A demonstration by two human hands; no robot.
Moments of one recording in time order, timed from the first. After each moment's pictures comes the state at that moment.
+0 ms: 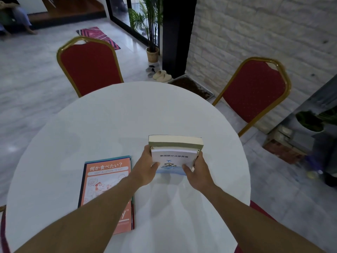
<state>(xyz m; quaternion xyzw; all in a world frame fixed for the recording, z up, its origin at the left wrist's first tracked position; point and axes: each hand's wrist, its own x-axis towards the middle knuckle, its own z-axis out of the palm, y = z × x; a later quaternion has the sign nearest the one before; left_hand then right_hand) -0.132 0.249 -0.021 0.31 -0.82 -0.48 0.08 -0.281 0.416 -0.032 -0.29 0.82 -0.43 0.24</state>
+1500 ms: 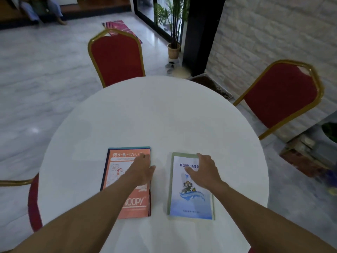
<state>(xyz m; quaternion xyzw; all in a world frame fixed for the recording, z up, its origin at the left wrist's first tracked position) -0.056 0.230 -0.013 0.43 -0.85 -0.29 -0.13 -0.245 0.386 -0.018 -0.33 0.89 -0.14 0.29</state>
